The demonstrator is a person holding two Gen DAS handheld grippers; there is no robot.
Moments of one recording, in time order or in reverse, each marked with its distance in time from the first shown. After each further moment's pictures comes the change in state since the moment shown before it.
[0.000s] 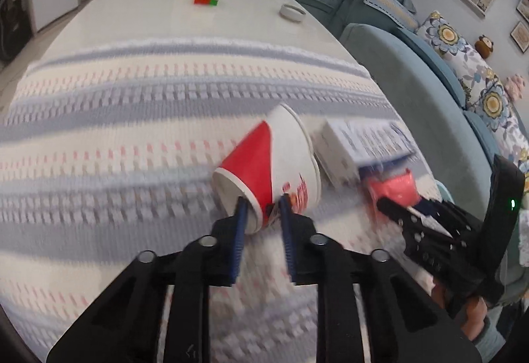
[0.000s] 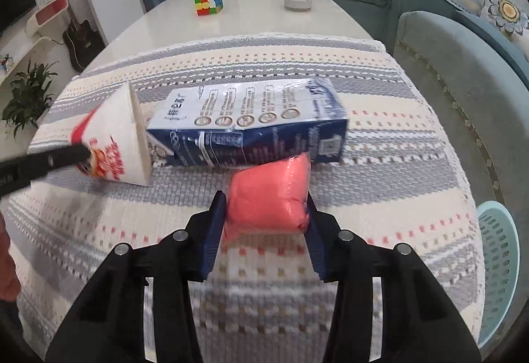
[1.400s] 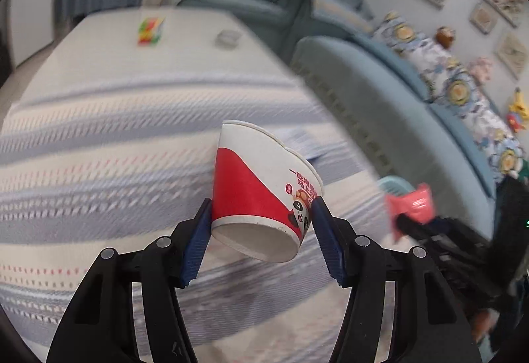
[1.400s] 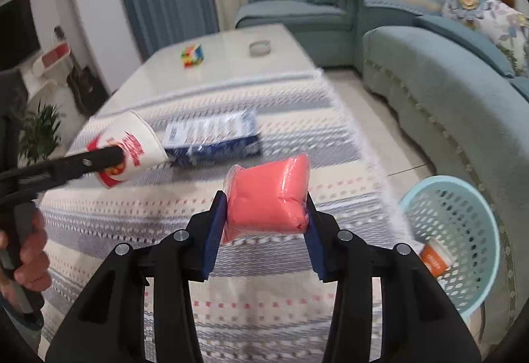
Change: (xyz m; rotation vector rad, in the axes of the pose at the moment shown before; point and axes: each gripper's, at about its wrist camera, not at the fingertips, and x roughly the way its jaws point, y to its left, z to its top) left arm -0.053 -0.104 -0.018 0.136 -0.139 -0.091; right arm -0.133 -0.073 -0.056 0.121 -0.190 0.000
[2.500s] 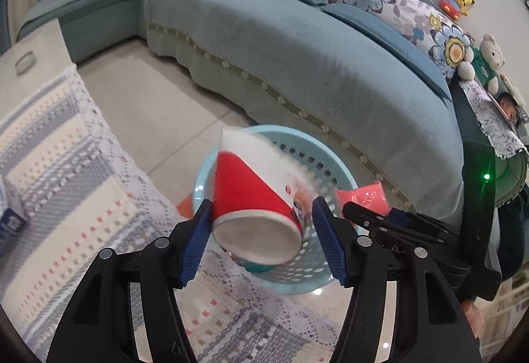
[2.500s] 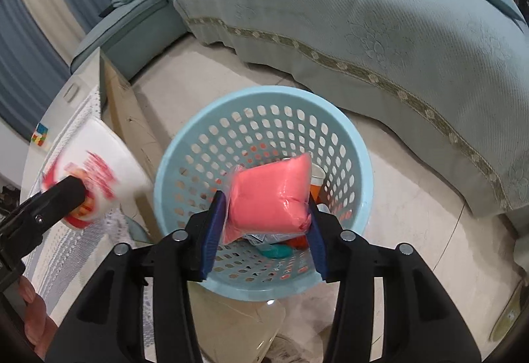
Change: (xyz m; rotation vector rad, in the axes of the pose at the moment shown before) left arm 0.186 -0.271 -0.032 0.367 0.273 -0.256; right arm -0.020 -0.276 -0.079 0.578 0.164 -0.325
